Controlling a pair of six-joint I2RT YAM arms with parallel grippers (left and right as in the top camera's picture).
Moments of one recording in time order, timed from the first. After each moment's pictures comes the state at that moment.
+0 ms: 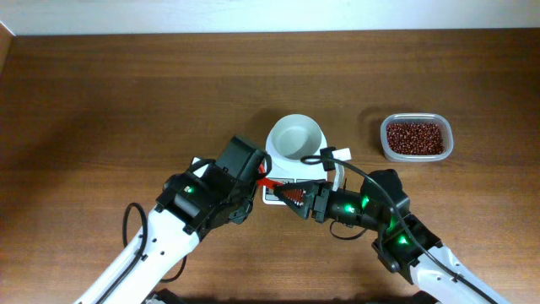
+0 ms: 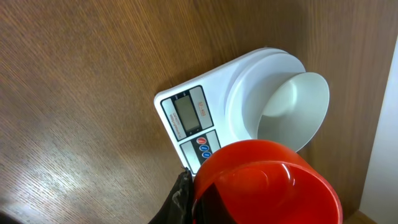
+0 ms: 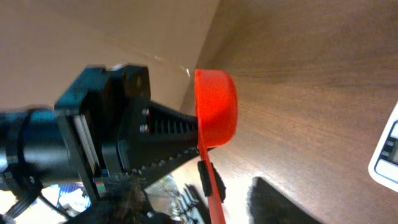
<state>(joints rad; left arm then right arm) -0.62 1.25 1.12 -0.99 -0.10 -1.79 0.56 1.08 0.48 0.35 -0.64 0.98</state>
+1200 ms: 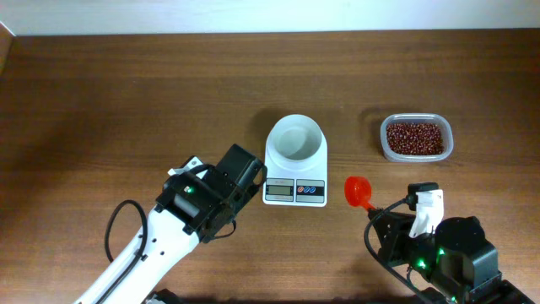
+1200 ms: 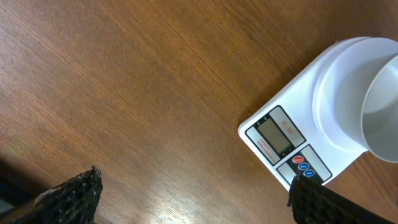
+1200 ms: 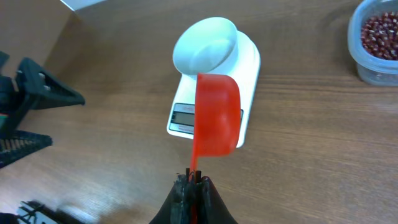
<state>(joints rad) -0.62 1.25 1.12 -1.20 -0.21 -1.40 0.47 0.49 0.79 -0.90 -0.10 0.49</state>
